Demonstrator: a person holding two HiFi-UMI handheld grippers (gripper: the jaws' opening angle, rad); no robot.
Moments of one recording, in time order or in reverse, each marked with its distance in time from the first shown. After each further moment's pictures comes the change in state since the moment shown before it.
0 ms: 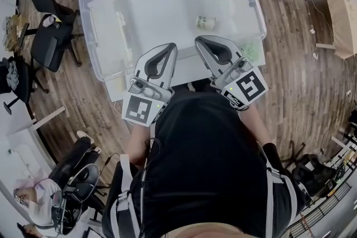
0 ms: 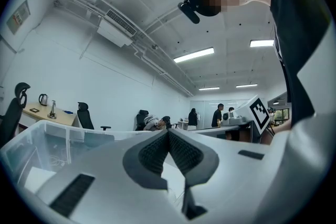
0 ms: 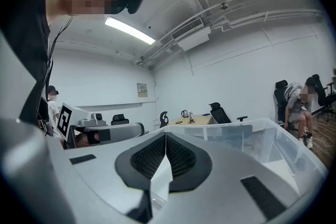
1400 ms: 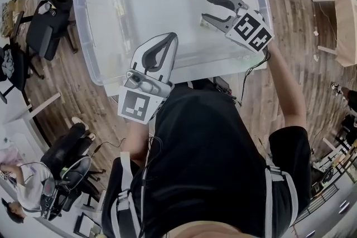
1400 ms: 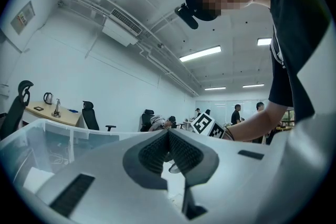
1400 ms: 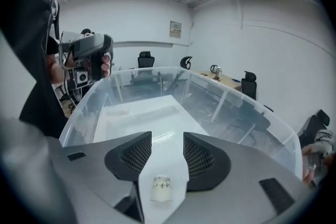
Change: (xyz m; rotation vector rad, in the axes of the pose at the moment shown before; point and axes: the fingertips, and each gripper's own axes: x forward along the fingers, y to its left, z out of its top) left arm 0.037 0.043 -0.007 -0.022 0.029 0.059; right arm 0.072 -0.128 -0.104 -0.378 0.653 0.290
